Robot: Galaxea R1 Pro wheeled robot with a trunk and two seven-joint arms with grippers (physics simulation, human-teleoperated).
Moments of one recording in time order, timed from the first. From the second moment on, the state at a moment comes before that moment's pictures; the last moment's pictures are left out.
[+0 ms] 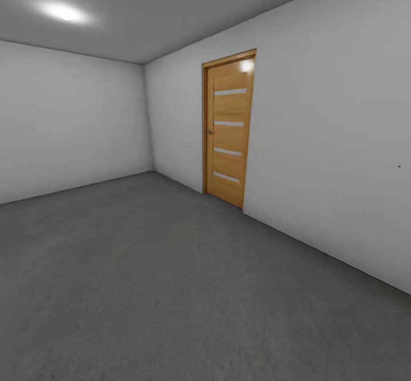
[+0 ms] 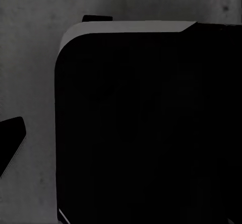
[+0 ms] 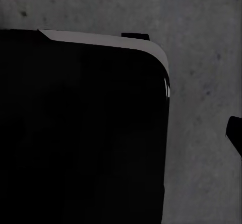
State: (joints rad) left arm 0.00 -0.02 0.01 -0.05 0.05 -0.03 0.01; right arm 0.00 -0.01 0.01 0.00 0.02 -0.15 0.00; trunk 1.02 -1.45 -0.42
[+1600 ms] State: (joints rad) left arm 0.00 -0.02 0.01 -0.05 0.05 -0.03 0.01; right arm 0.00 -0.01 0.01 0.00 0.03 -0.15 0.00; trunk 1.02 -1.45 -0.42
